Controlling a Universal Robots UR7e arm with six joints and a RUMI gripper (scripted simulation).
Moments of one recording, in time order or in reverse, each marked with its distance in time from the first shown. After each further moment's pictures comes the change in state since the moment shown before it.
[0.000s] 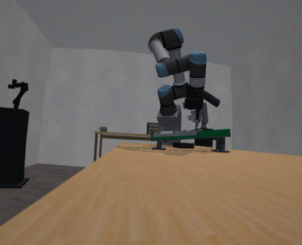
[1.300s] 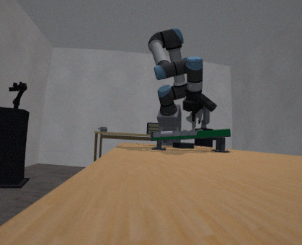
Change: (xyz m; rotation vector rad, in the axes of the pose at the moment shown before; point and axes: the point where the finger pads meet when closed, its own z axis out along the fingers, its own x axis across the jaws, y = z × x) arm -0.028 0.011 0.022 0.003 -0.089 0.261
